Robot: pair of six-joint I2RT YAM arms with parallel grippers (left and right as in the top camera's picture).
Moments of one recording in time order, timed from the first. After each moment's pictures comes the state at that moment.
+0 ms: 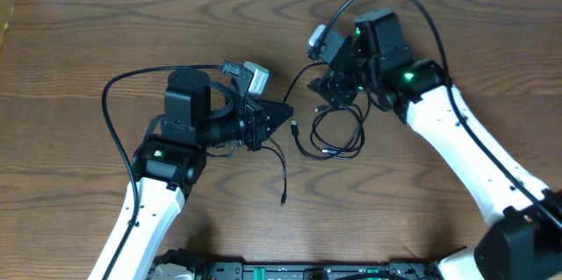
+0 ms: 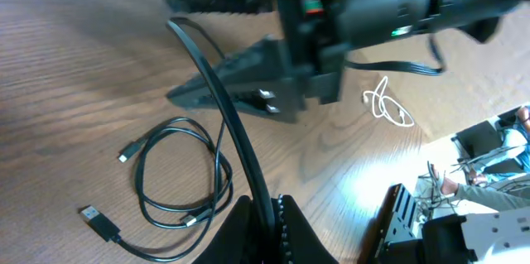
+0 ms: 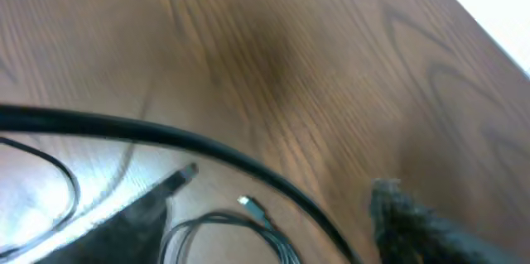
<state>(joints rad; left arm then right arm) -0.26 1.13 0.87 -0.32 0.82 -0.22 0.44 1.65 1.36 -0.54 -0.32 -0.45</state>
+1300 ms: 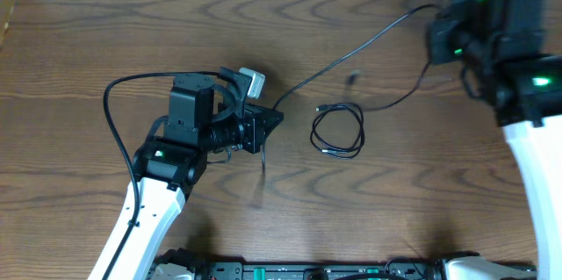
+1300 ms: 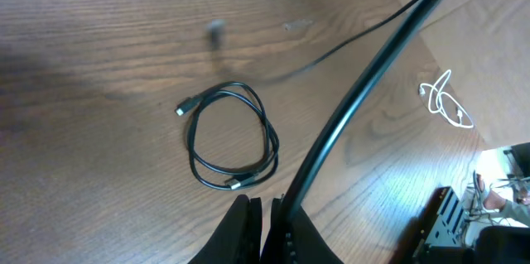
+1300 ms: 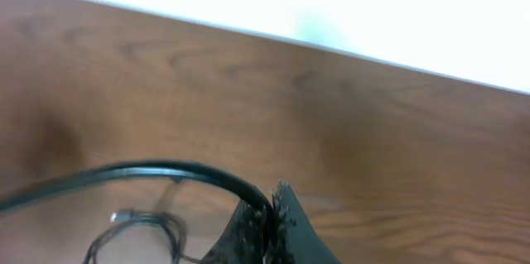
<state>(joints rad) -0.26 1.13 0.87 -0.45 0.65 -0.20 0.15 1.42 1.68 -0.89 0.07 -0.06</state>
